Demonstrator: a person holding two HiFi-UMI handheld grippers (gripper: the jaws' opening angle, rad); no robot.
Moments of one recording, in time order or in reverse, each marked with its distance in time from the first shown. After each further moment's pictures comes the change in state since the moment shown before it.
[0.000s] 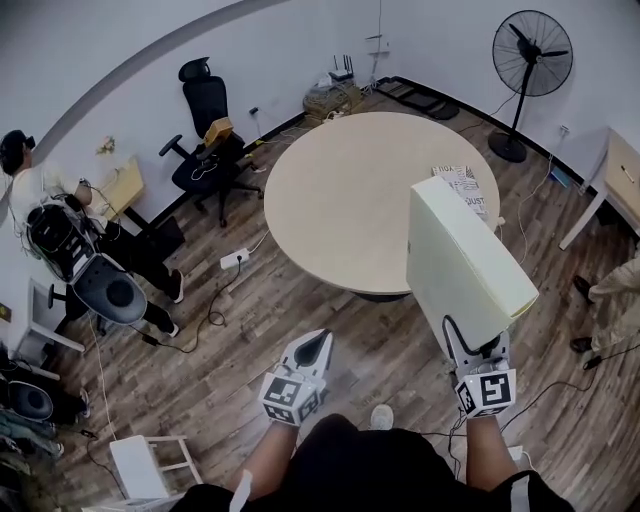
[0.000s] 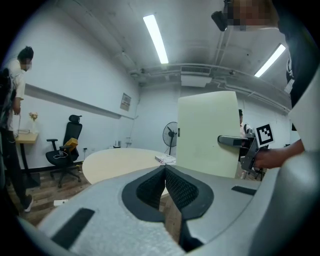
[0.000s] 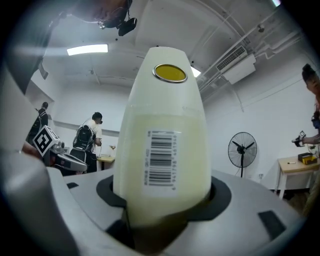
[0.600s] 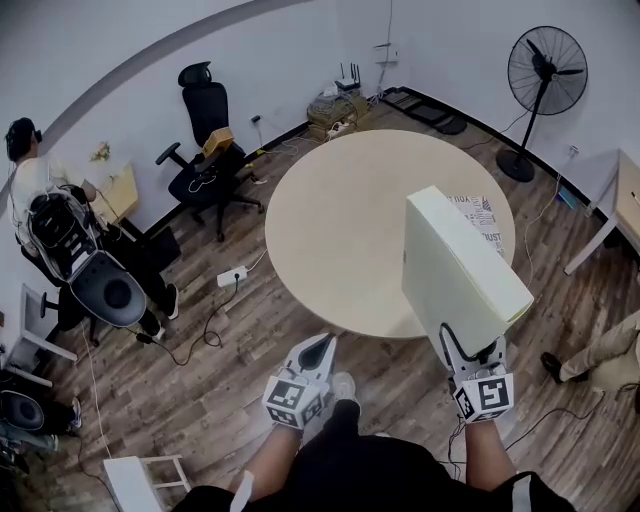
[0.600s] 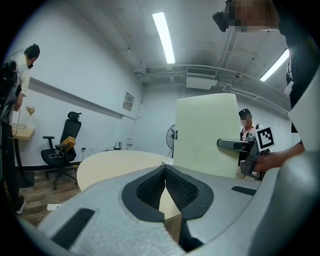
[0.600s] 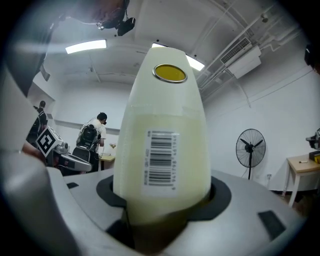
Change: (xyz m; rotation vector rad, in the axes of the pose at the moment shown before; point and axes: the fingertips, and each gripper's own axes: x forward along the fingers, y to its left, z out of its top) left arm 0.097 0.094 0.023 -0.037 -0.027 -0.002; right arm 0.140 -0.011 -0.014 -0.004 0.018 0.045
